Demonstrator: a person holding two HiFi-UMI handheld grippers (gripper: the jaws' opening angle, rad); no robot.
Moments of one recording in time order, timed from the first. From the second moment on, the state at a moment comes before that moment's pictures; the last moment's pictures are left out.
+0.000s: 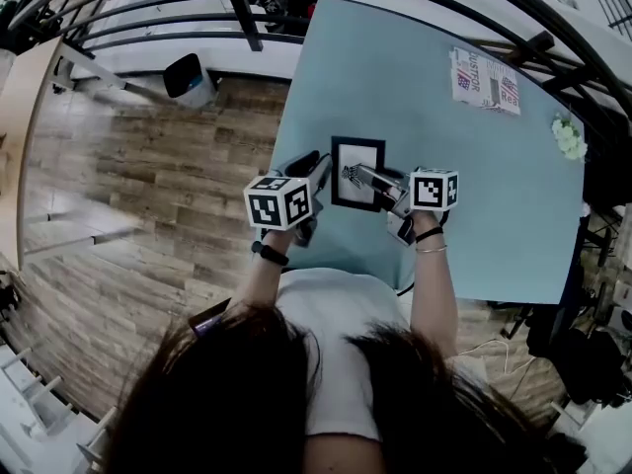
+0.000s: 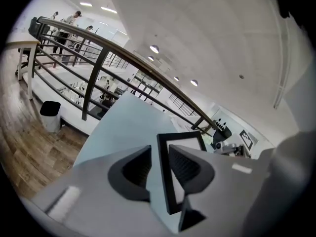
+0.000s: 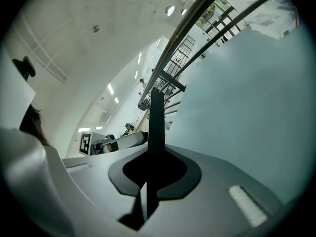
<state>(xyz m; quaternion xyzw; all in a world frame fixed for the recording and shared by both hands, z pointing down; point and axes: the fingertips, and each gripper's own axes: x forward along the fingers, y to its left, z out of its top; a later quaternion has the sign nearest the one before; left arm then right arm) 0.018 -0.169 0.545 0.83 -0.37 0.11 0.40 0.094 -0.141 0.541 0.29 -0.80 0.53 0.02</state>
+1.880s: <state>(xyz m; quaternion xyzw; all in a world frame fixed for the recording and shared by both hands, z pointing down) 0.021 -0.166 0.381 0.92 -0.38 0.06 0.07 0.201 -0.101 0.361 0.64 -0.77 0.04 0.07</state>
